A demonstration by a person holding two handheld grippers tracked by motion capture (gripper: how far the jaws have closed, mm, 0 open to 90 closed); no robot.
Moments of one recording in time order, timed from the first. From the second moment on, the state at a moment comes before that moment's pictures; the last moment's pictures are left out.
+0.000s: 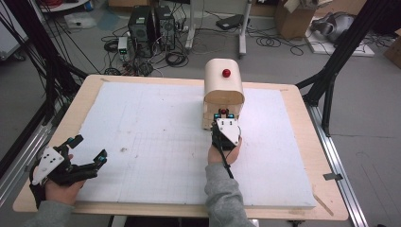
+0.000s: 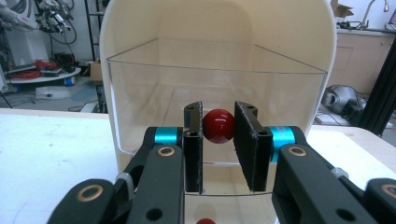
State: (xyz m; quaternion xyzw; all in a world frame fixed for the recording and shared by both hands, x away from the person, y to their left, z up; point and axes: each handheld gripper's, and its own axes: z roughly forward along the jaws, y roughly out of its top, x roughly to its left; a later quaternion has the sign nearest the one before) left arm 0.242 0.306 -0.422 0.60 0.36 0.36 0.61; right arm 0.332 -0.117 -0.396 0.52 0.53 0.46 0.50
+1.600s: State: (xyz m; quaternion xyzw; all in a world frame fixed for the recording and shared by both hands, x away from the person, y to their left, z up) left arm 0.242 0.307 -0.422 0.60 0.36 0.36 0.61; right arm 0.293 -0.120 -0.392 0.50 0.53 0.48 0.48
